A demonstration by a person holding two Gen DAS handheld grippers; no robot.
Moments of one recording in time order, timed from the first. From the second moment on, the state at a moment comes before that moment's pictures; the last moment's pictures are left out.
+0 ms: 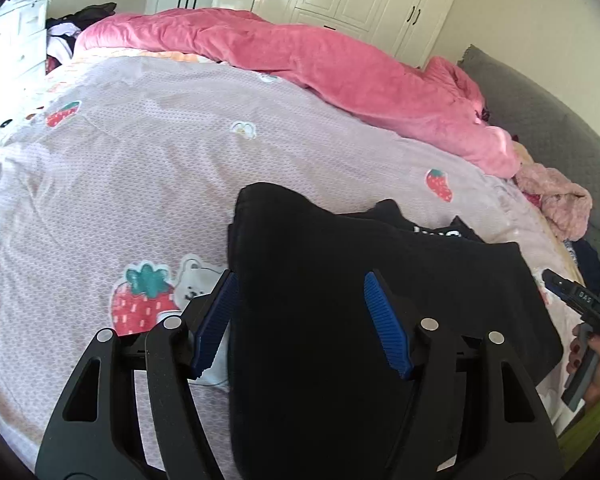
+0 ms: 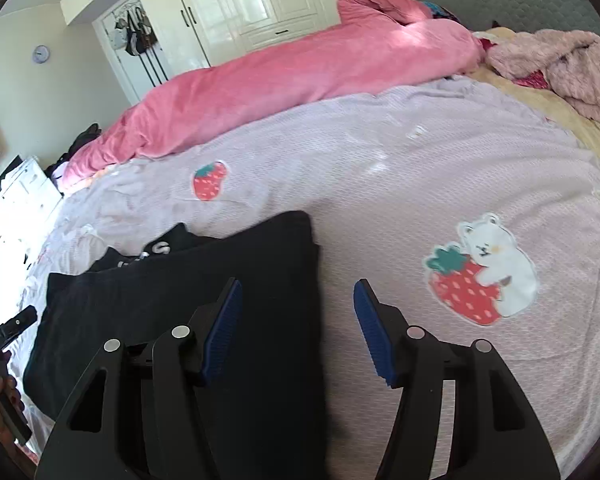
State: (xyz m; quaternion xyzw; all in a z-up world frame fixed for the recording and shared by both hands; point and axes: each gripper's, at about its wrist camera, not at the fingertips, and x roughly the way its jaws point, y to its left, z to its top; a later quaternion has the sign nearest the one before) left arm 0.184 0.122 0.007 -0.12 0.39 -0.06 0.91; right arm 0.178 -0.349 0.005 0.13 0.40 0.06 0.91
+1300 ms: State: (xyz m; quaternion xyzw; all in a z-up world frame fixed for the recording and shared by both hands) left arm 0.204 0.098 -0.008 -0.08 0.42 -0.03 0.91; right arm 0.198 -0.331 0.003 0.12 0.40 0.08 0.91
